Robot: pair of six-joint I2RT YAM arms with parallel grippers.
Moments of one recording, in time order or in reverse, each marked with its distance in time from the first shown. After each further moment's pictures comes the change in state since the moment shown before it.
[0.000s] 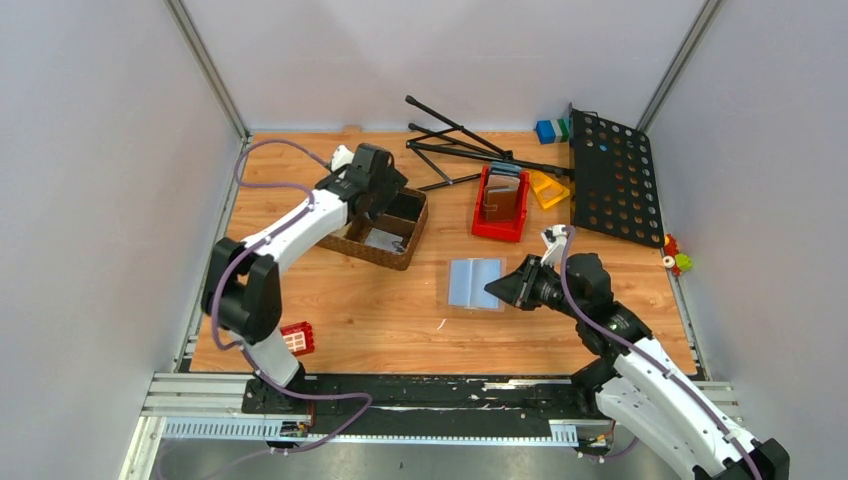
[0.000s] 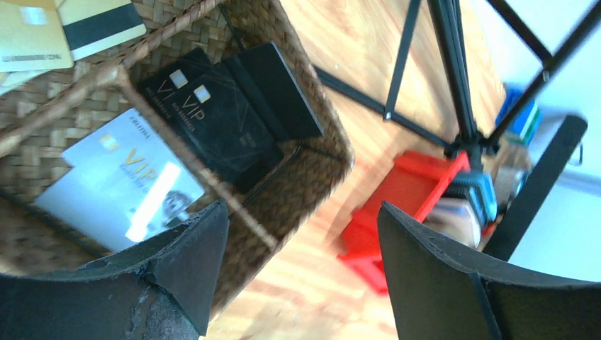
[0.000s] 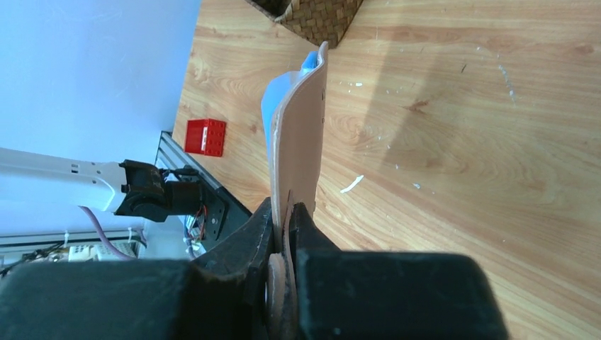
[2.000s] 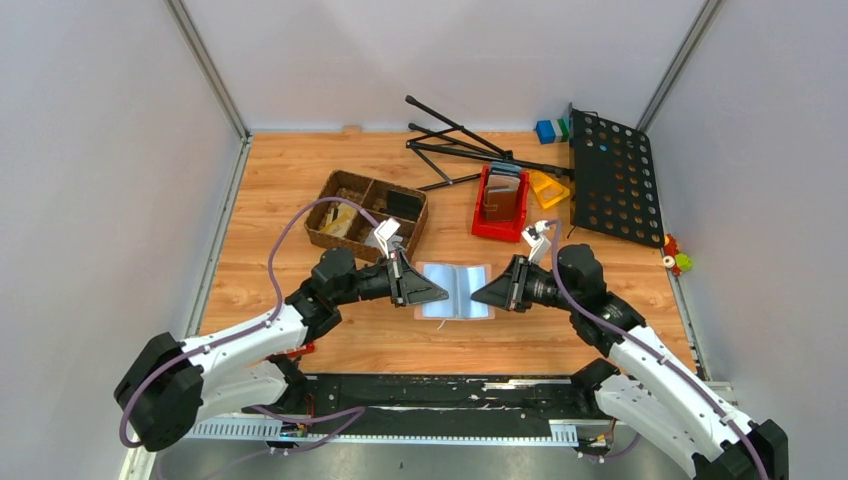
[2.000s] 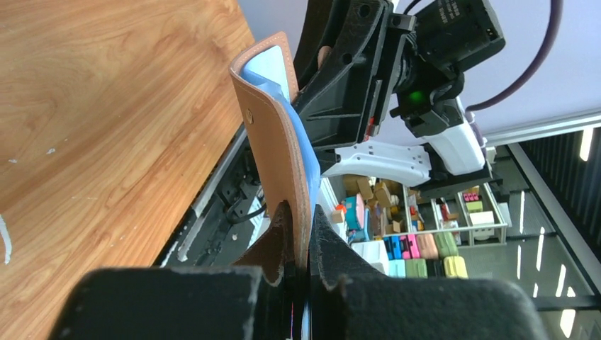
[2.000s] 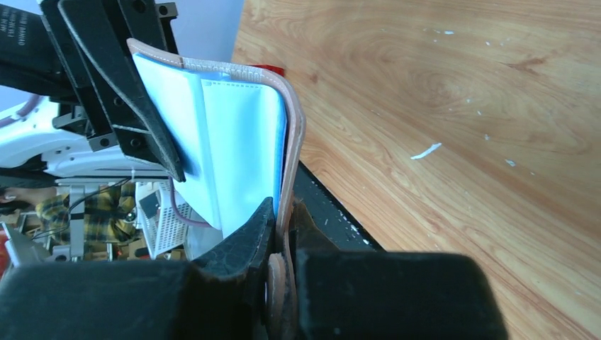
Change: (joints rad) left arm -0.286 -0.705 -0.935 1.004 0.854 0.146; right arm 0.011 0.095 0.050 0.038 -0.232 0.084
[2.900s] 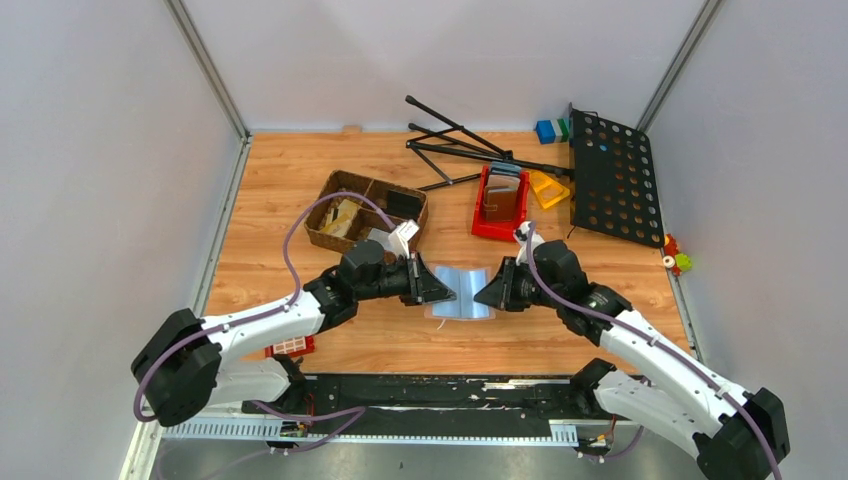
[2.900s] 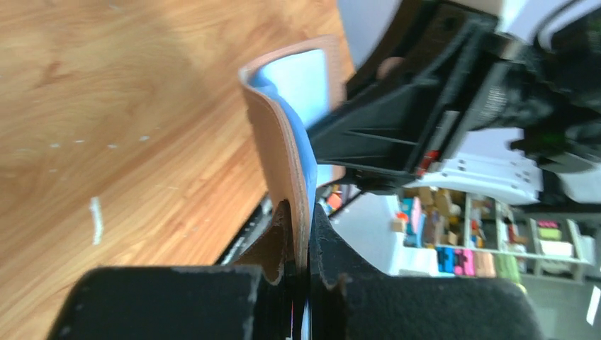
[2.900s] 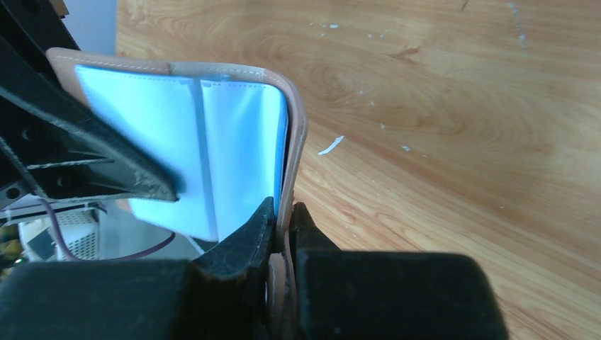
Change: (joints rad) left arm -0.073 0.161 0.117 -0.195 -0.119 0.130; right arm 0.116 0.137 0.064 -0.154 0.266 -0.122
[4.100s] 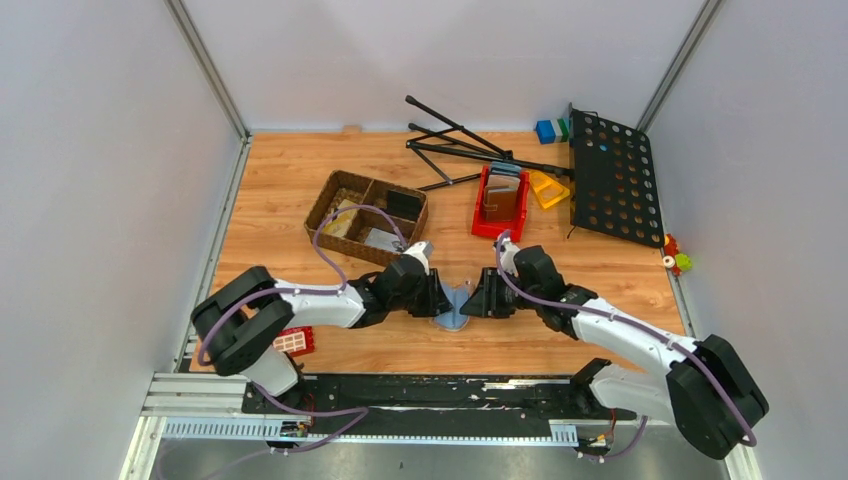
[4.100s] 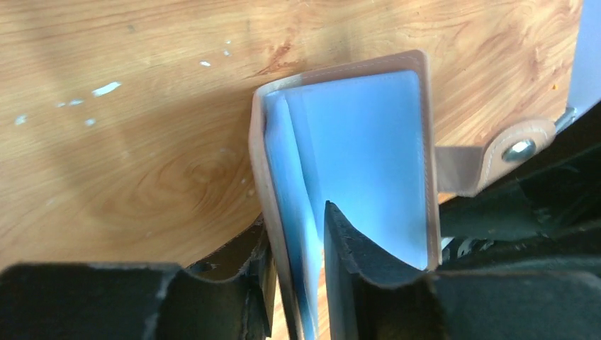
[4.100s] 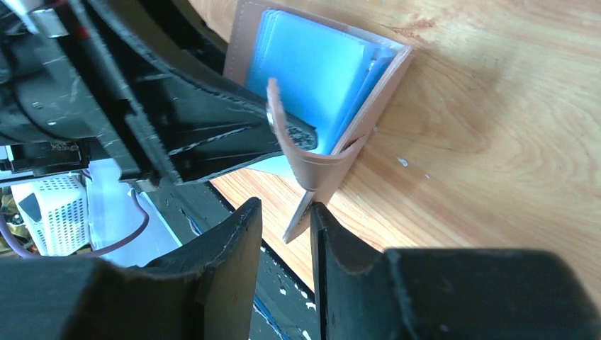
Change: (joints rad) left arm -0.097 0.393 0.055 -0.052 -0.361 0.109; right arm -0.007 0.230 -0.121 0.269 -0.100 -0.048
